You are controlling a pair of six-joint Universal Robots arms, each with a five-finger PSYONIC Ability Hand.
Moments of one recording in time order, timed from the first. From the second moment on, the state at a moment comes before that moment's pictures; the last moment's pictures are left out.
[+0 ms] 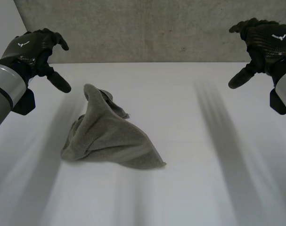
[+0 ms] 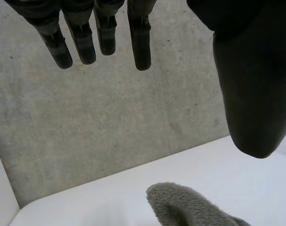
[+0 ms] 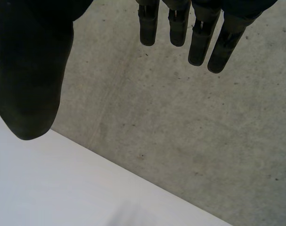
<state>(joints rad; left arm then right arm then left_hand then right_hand) 4.45 -1.68 -1.41 3.07 -1.48 3.09 1.85 -1.53 1.48 -0.01 1.49 3.06 0.25 0.25 0.25 0.26 0.06 0.22 0.25 0.24 0.26 0.06</state>
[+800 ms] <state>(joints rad) 4.36 -1.73 -1.40 3.07 -1.47 3.05 1.94 -1.47 1.48 0.08 1.51 3.04 0.25 0.25 0.25 0.26 0.06 0.22 0.25 0.24 0.26 0.06</state>
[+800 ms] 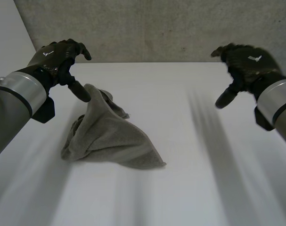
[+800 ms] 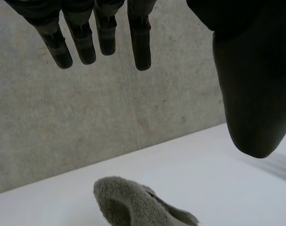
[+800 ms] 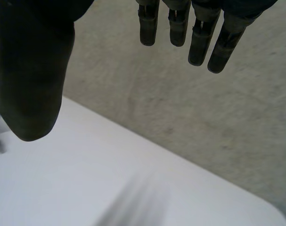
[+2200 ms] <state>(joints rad) 4.48 -2.32 -1.16 3.31 -1.26 3.53 2.27 -0.86 1.31 -0.14 1.47 3.28 0.75 0.75 0.75 0.73 0.56 1.29 1.30 1.29 1.29 1.11</state>
